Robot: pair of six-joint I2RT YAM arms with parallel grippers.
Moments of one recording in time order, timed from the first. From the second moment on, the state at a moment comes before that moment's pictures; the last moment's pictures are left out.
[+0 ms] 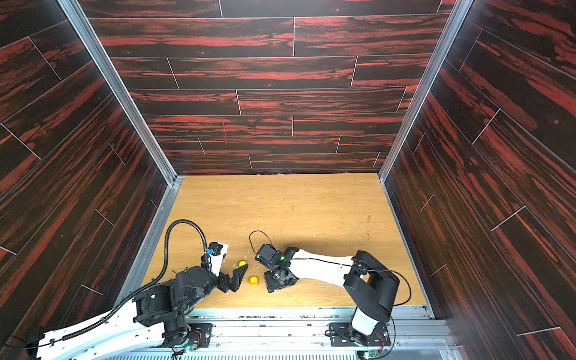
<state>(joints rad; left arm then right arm) -1.09 0.61 0.52 -0.38 -0.45 -0.38 1.09 1.68 1.04 -0.72 -0.06 0.68</state>
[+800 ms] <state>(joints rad) -1.09 0.59 0.52 -0.38 -0.45 -0.38 1.09 1.71 1.04 -0.72 -0.06 0.68</state>
